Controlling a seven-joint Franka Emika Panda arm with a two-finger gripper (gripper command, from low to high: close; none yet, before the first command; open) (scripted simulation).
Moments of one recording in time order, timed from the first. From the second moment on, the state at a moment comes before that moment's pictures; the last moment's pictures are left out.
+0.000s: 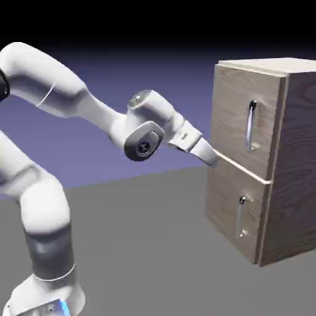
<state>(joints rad) 0.03 -0.58 -0.02 -2.80 -0.05 3.03 0.72</state>
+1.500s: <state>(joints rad) 0.79 -0.83 -0.79 -2.54 -2.01 2.79 0.03</state>
